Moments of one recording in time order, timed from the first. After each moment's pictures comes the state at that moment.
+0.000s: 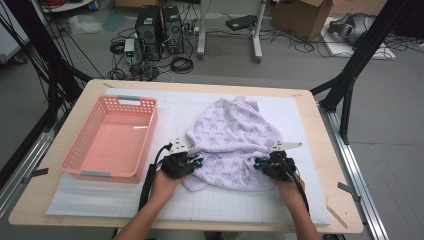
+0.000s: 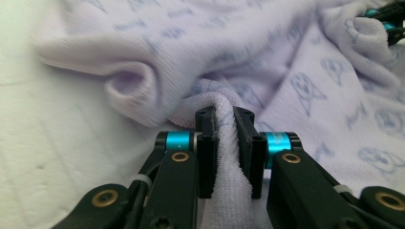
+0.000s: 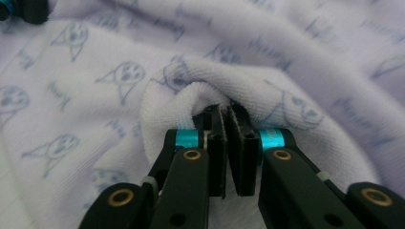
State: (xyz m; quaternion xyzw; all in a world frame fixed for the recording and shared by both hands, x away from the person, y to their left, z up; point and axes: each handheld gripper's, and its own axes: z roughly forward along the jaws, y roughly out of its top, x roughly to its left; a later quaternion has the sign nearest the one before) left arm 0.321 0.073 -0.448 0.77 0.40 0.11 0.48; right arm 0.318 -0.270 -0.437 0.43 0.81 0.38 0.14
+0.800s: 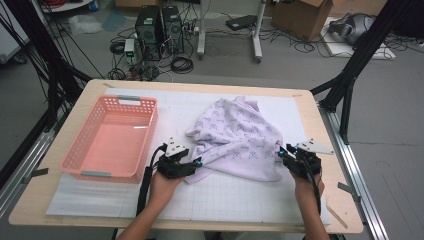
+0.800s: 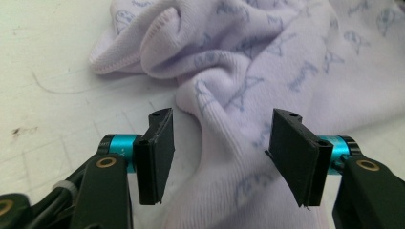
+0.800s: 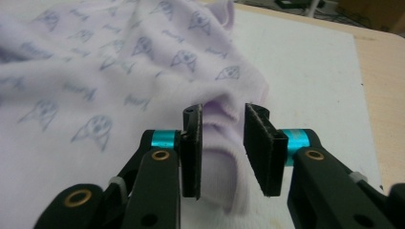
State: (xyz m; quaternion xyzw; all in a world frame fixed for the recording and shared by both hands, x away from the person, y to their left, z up) left arm 0.307 0.078 -0.443 0.77 0.41 0.18 0.46; right arm 0.301 -0.319 -0.415 0.49 0.72 0.40 0.30
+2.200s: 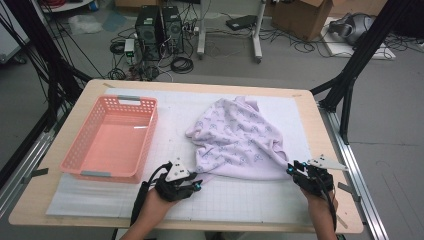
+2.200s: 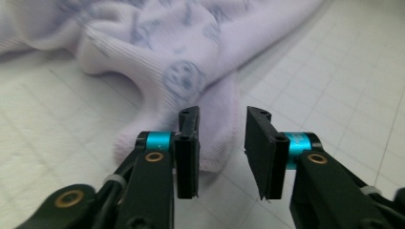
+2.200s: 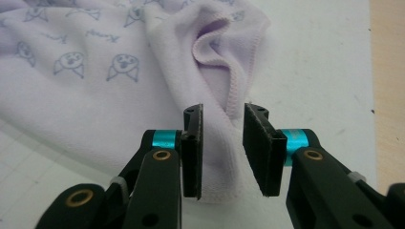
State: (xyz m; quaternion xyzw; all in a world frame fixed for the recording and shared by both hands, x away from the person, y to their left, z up) left arm 0.261 0.073 -0.447 0.84 0.29 0.12 0.44; right arm 0.263 -0.346 -0.428 0.49 0.74 0.39 0.26
